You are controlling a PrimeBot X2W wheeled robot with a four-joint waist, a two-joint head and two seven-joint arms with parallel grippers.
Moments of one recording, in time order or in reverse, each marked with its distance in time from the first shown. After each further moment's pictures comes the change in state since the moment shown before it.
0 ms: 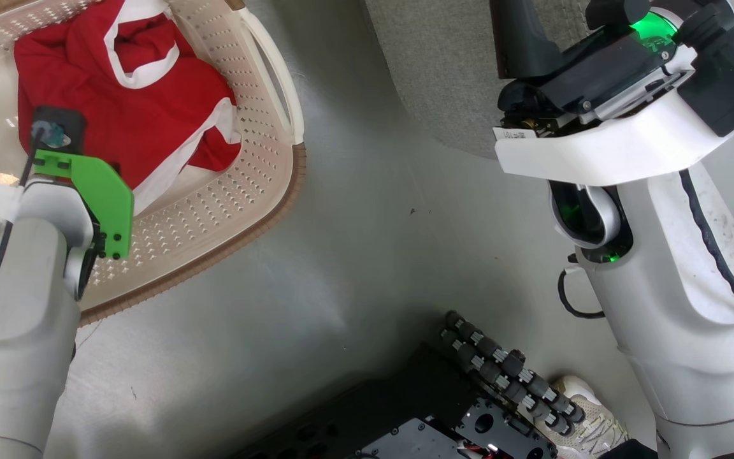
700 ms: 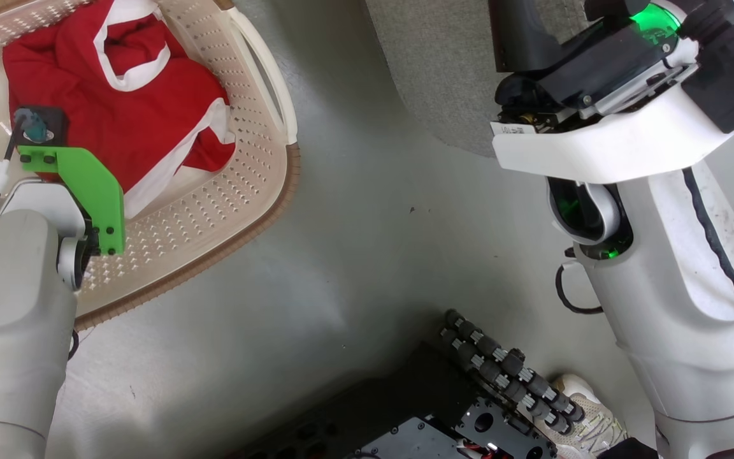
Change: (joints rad) left arm -0.042 -0.021 0.039 0.092 -0.049 0.050 0.140; right arm -0.015 0.001 0.011 -0.006 0.010 -0.008 -0.004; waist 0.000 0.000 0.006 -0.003
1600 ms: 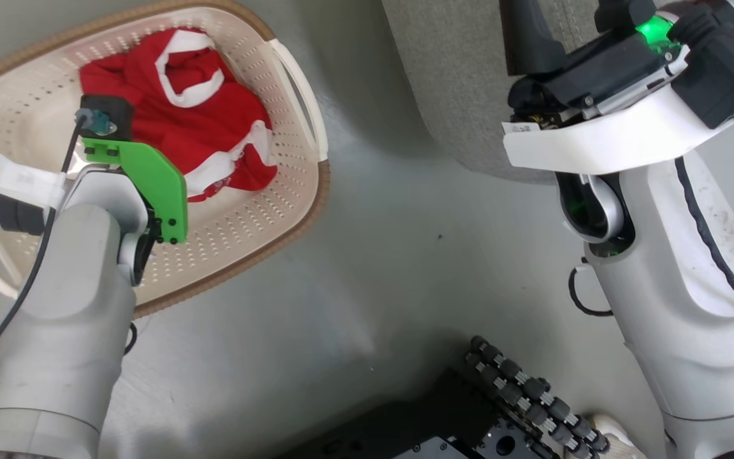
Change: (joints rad) left arm -0.016 -0.105 -0.033 0.008 -0.015 -0.041 -0.177; right arm 0.014 -0.015 -0.028 0.061 -0.041 0.000 0.000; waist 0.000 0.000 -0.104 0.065
